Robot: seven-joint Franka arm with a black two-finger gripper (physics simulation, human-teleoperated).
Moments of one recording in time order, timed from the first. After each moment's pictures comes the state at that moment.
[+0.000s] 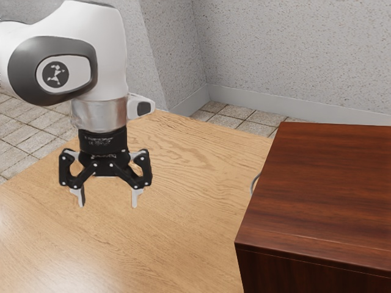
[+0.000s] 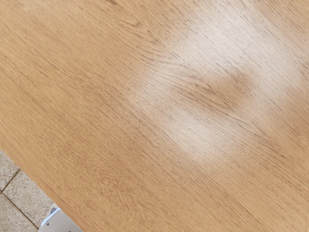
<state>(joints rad) -0.28 -0.21 0.18 -1.72 0.08 1.27 -0.87</state>
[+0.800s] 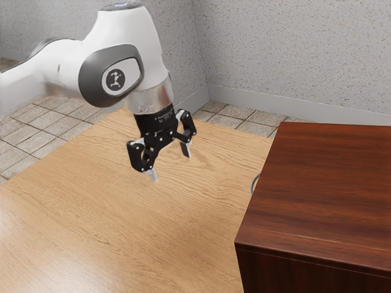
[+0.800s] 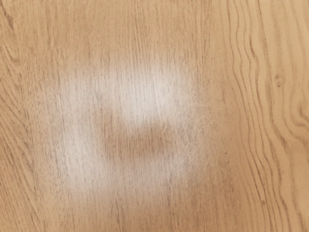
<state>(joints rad) -0.02 0.03 0.01 -1.59 0.00 1.65 -1.44</state>
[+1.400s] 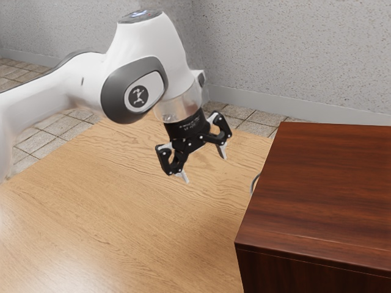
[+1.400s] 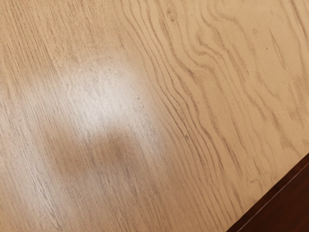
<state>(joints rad) -0.23 0.04 0.13 -1.63 -0.03 1.83 -1.26</state>
